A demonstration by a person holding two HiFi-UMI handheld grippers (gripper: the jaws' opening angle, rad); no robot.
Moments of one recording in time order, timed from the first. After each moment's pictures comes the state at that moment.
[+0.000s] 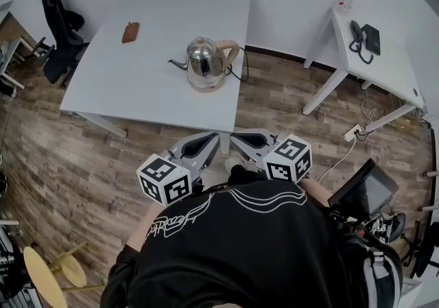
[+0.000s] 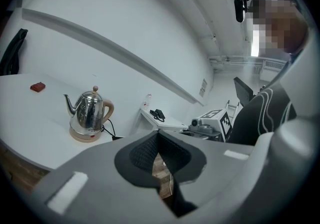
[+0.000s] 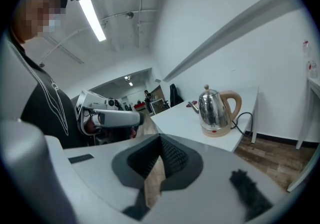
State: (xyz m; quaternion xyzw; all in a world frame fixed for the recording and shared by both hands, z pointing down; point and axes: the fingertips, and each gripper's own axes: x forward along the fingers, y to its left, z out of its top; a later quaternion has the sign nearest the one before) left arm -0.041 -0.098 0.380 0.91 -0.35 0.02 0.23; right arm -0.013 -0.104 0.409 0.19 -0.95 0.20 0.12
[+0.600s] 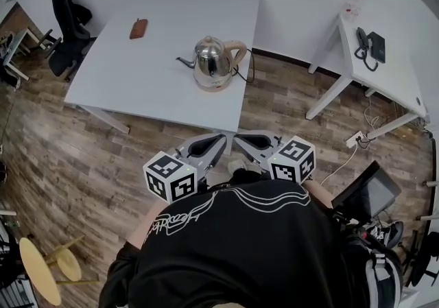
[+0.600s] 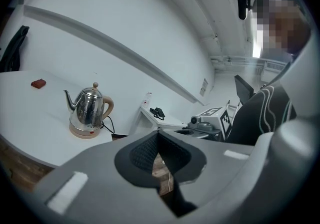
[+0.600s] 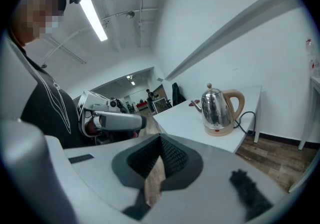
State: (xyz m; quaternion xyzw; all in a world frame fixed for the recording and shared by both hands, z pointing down) left arm -0.036 -0.092 0.386 0.90 -0.35 0.03 0.25; right arm -0.015 -0.100 0.409 0.17 -0.96 0.20 0.12
